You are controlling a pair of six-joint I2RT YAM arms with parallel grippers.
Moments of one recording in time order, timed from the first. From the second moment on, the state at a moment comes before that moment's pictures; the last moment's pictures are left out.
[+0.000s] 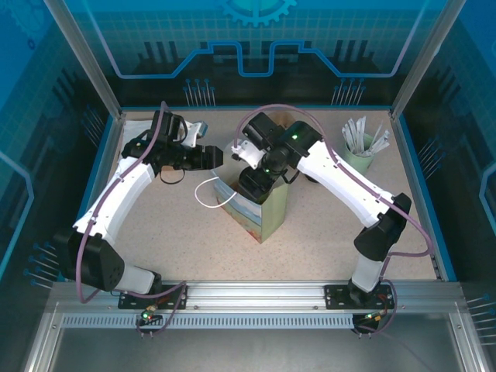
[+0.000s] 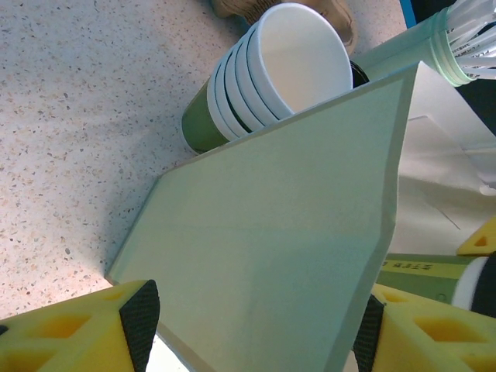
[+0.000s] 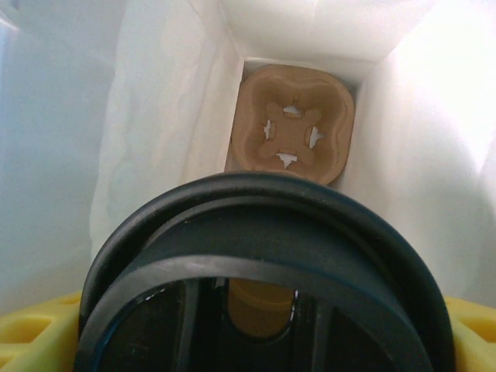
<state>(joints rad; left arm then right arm) -0.21 1.43 1.35 -0.81 0.52 -0.30 0.80 1.78 1.94 -1.35 -0.11 -0.10</state>
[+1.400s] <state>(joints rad) -0.21 1.44 1.35 -0.81 0.49 -0.30 0.79 1.78 1.70 -1.20 -0.09 -0.14</state>
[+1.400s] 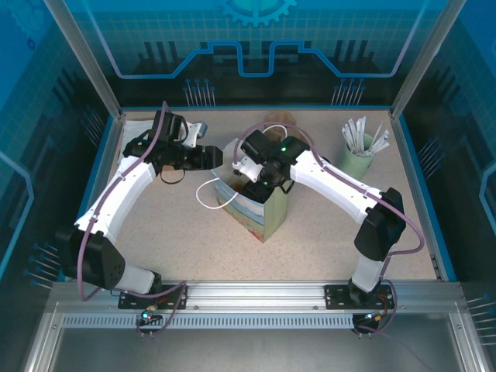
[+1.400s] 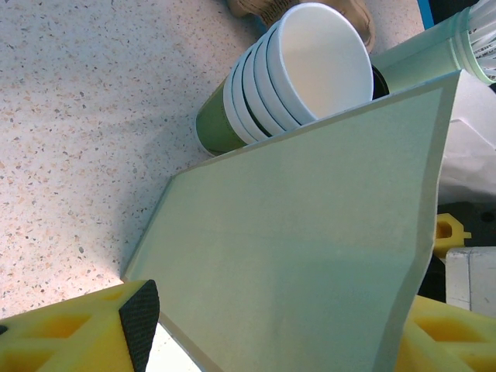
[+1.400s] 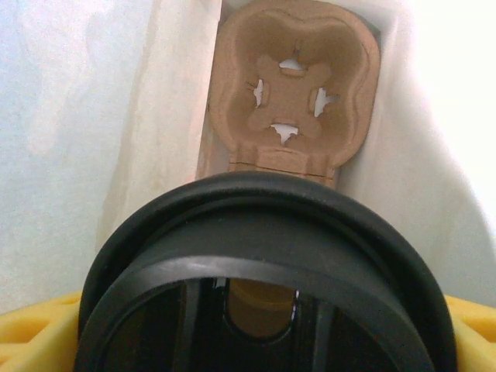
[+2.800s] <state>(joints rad) -0.24 1.44 1.35 -0.81 0.48 -0.29 0.78 1.90 1.84 -1.23 -0.10 -0.12</state>
